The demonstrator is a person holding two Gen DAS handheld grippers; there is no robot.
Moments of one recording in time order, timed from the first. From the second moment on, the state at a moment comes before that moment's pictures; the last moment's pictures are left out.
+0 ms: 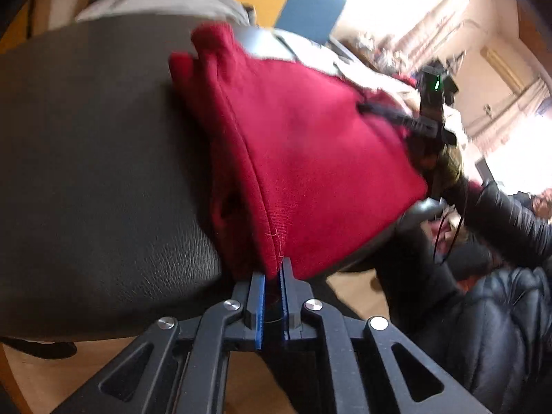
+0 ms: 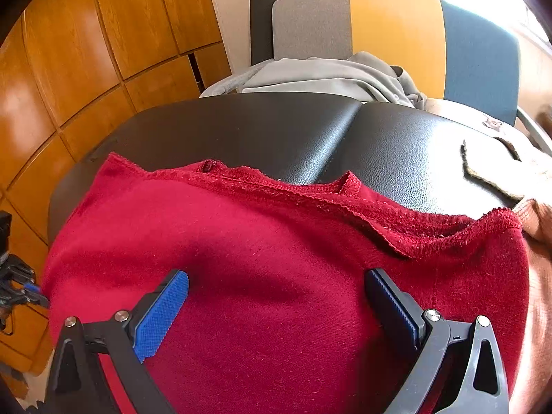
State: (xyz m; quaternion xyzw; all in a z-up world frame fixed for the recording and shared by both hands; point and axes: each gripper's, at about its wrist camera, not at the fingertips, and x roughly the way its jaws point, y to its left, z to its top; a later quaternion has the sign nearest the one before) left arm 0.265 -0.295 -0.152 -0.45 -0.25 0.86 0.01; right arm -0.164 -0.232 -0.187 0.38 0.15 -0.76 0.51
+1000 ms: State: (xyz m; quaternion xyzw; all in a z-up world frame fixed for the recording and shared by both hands) left arm 0.097 -0.346 -0.140 -0.37 -0.26 0.87 -0.18; right arm -0.183 -0.212 -0.183 0.41 0.06 -0.76 0.50
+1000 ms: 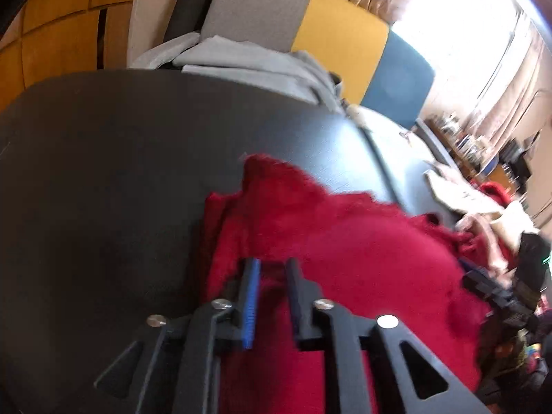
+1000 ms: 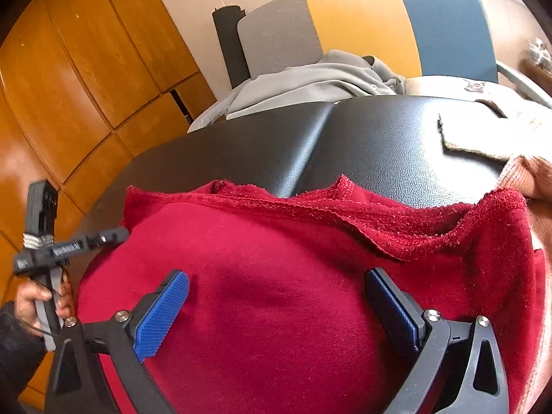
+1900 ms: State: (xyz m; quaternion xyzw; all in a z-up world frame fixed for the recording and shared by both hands) left arm 0.031 -0.340 -0.149 -0.35 -0.28 0.89 -0.11; right arm -0.262 -0.174 -0.194 0.46 -0.02 -0.77 0.45
